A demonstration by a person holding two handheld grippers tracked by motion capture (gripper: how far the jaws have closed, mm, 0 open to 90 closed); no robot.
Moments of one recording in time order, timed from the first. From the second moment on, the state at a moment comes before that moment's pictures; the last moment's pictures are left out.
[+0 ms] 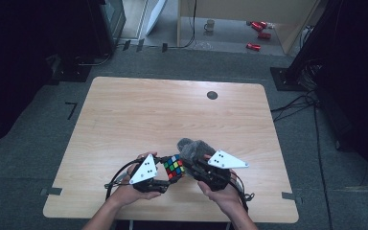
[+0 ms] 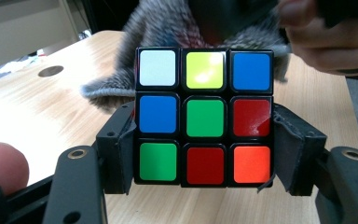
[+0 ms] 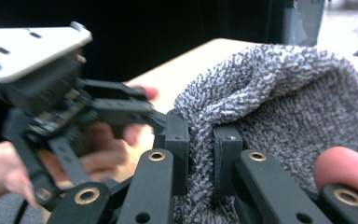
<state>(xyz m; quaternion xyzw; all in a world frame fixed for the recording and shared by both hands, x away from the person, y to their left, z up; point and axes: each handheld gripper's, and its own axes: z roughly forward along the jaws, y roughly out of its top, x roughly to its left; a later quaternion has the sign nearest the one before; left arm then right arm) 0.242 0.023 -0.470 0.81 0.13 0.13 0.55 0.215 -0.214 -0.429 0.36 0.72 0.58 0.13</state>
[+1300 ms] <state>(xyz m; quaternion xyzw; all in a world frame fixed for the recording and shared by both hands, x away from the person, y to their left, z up) 0.259 0.055 -0.467 0.80 0.18 0.16 0.55 0.272 -0.251 -0.514 0.51 0.74 0.39 0.21</state>
